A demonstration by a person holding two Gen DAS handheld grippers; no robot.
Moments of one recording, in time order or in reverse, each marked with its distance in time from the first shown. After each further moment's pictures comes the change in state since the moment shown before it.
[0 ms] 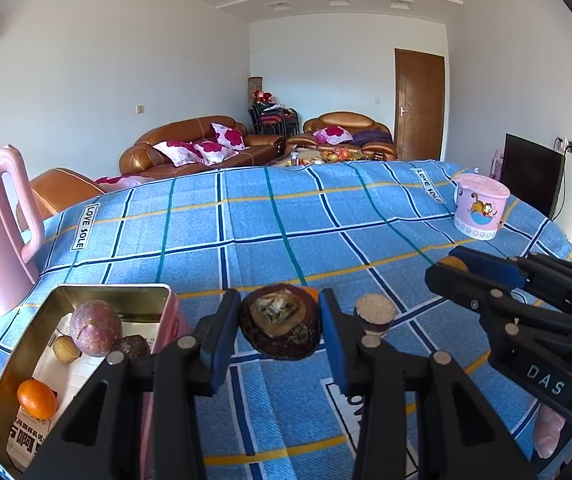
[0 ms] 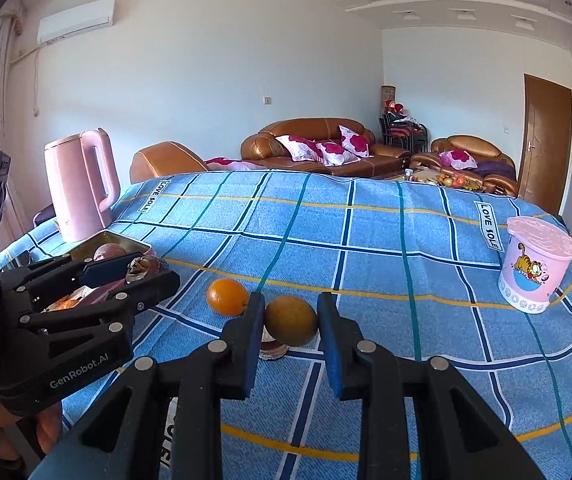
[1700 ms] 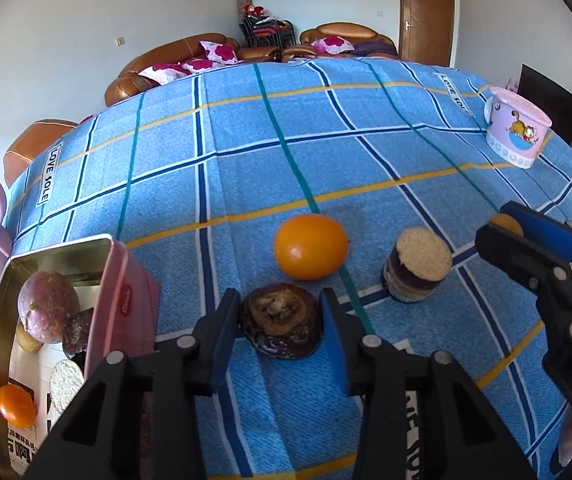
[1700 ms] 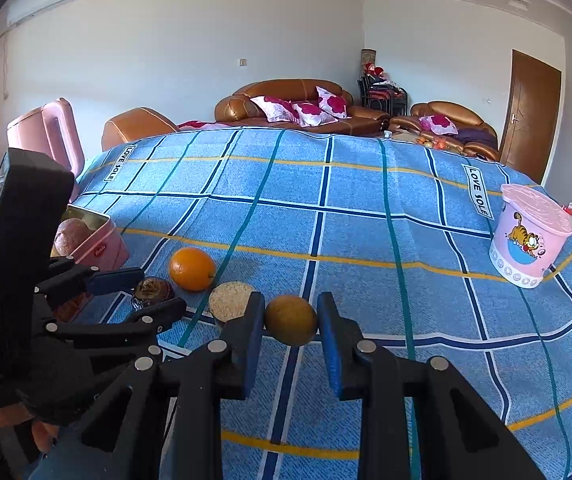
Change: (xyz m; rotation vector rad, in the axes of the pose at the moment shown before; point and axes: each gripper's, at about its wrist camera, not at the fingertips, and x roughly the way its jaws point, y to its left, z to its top) left arm 0.075 -0.007 -0.007 0.047 0.360 0.019; right arm 0.030 -0.005 -0.001 0.026 0.171 -0.088
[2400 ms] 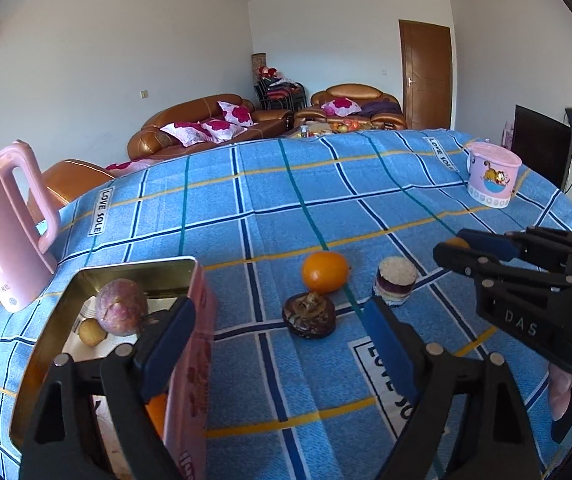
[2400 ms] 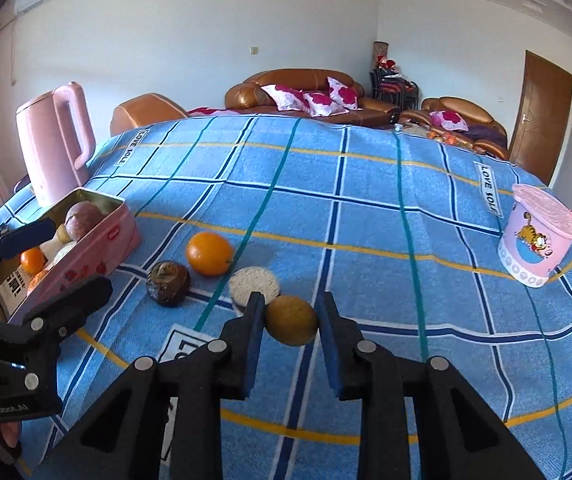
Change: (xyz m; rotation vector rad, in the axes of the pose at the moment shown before) left arm -0.067 0.012 -0.023 -0.008 -0.237 0.029; right arm -0.001 0.006 0.000 -0.011 0.017 -0.014
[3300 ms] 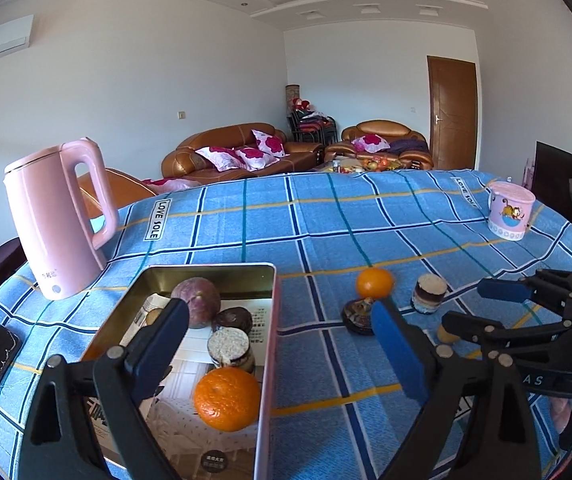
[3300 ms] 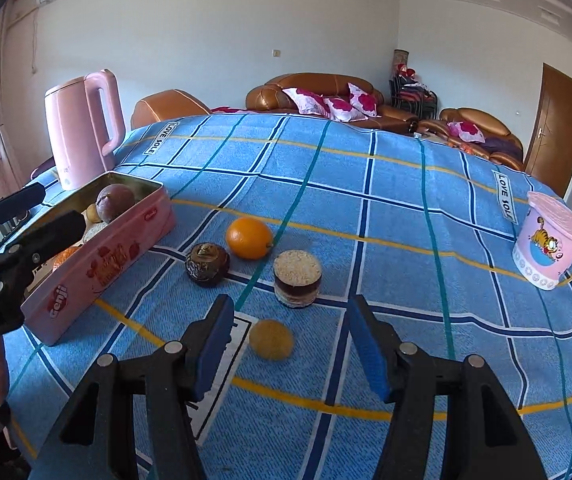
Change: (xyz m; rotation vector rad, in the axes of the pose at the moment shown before) left arm -0.048 0.043 -0.020 -0.083 -0.142 0.096; right arm -0.008 0.027 -0.016 -0.085 0.021 0.089
